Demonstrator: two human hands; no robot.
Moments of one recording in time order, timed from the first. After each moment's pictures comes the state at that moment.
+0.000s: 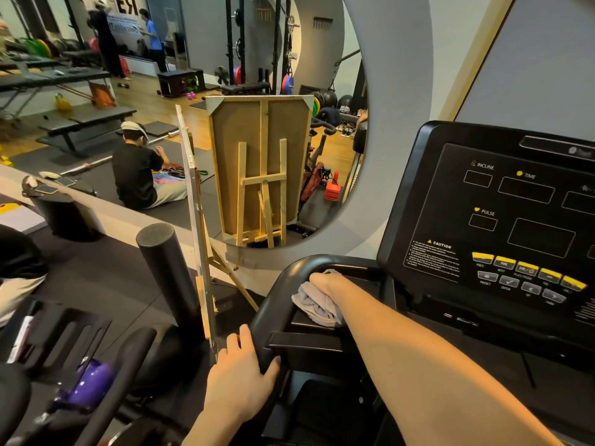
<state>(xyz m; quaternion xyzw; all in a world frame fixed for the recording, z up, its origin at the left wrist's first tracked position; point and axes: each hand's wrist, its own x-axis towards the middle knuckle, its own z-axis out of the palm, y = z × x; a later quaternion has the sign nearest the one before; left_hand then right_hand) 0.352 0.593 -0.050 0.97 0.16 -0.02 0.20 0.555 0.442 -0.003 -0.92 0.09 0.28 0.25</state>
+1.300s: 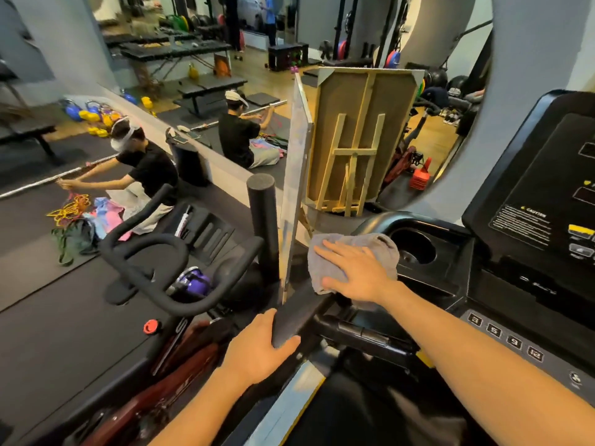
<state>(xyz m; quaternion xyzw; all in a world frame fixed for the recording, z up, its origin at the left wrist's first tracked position) 0.151 0.649 -0.053 0.92 0.20 -0.04 0.35 0.384 0.486 -0.005 -0.89 -0.45 0.08 0.06</state>
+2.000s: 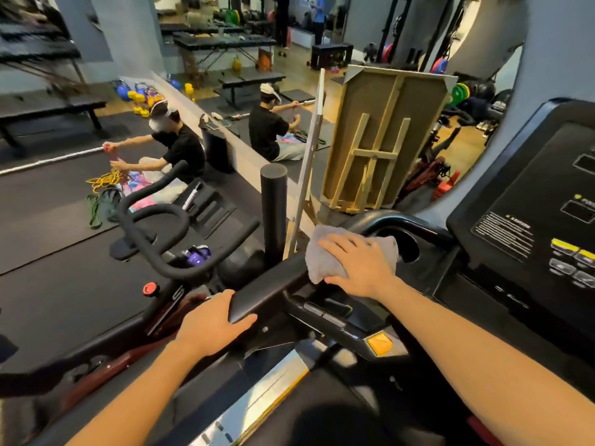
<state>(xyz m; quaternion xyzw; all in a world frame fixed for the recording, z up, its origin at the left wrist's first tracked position) 0.127 0.623 -0.047 0.93 0.30 -0.01 0.22 0.404 0.425 -0.002 -0.85 -0.53 -0.02 -0.03</state>
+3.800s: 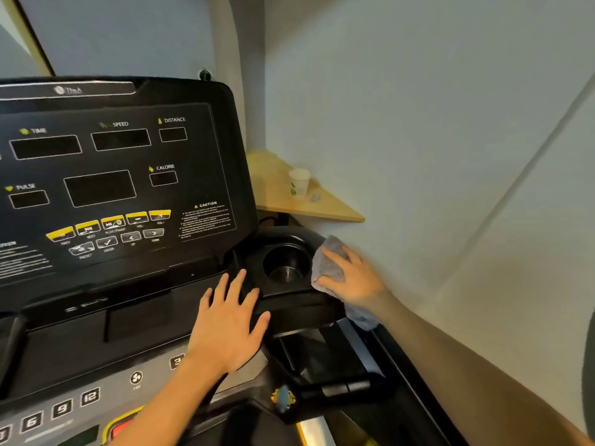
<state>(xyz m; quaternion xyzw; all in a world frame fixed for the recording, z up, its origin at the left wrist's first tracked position) 0.348 0.104 -0.004 0.92 -0.38 0.00 0.05 0.279 -0.190 -0.015 -0.95 0.24 0.04 0.21</state>
